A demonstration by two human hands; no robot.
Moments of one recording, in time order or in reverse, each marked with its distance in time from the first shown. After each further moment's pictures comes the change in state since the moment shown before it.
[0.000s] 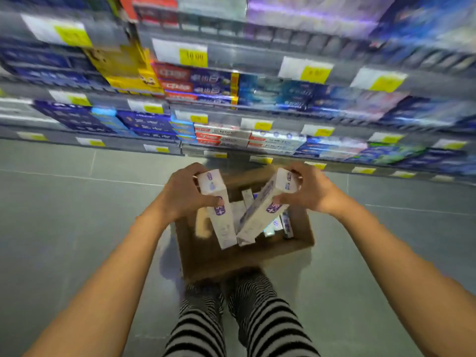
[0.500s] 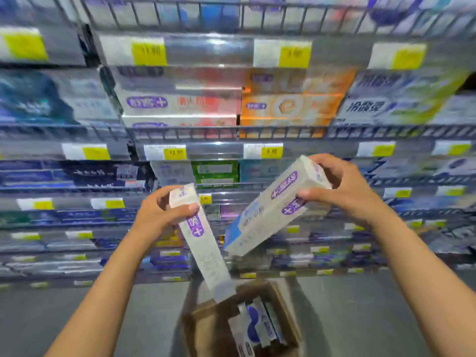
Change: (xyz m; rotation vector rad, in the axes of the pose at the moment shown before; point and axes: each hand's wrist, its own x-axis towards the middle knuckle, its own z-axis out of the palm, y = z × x) left_hand -0.176 0.346 -0.236 -0.492 0.201 0.401; right_hand -0.244 -0.305 -0.305 0.335 0.429 -0.475
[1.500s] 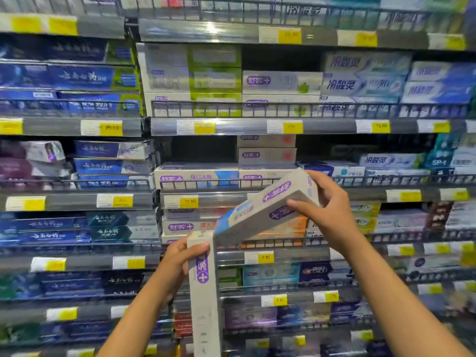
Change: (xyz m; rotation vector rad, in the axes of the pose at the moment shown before) left_hand -0.035 0.145 -0.003 -0.264 -0.224 0.189; right_hand -0.021 -0.194 -0.014 0.140 0.314 -0.512
